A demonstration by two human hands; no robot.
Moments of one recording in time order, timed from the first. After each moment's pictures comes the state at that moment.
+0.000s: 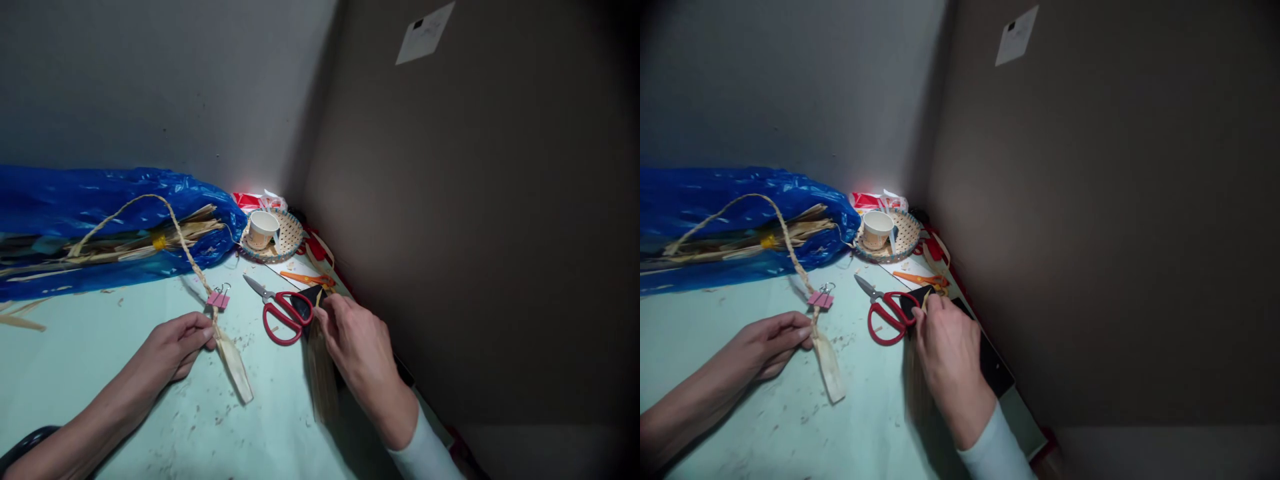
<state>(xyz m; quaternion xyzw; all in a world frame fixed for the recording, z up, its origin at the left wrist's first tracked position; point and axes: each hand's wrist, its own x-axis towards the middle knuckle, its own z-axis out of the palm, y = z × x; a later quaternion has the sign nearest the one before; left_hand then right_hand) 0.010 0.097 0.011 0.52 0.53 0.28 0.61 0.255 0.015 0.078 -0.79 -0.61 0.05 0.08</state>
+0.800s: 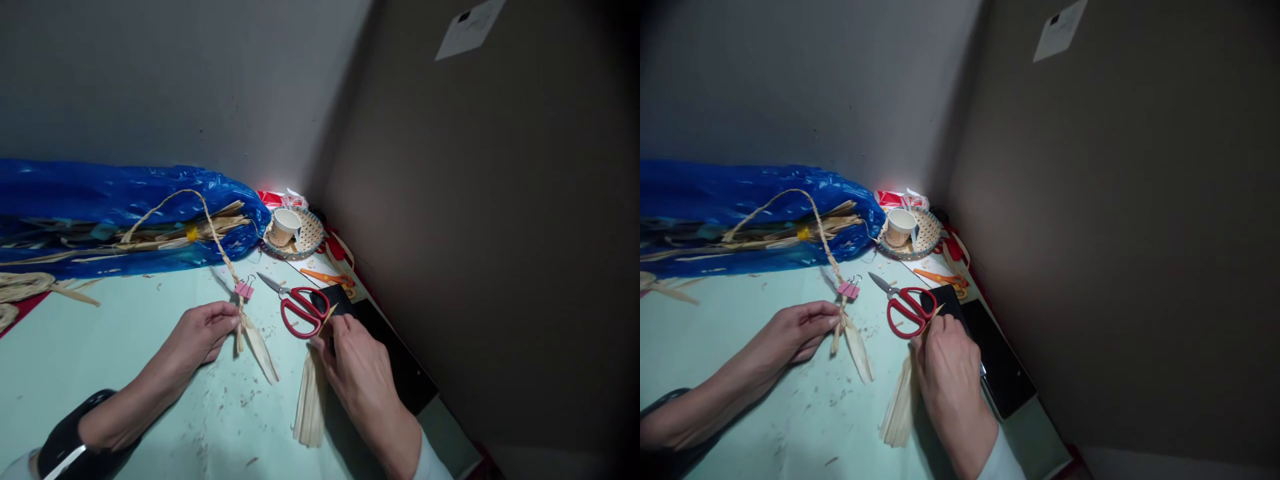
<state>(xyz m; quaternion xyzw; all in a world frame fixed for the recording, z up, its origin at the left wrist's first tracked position) 0.018 0.088 0.028 0.47 0.55 0.32 0.61 0.238 0.000 0.039 -0.75 -0.66 -0.01 0.05</state>
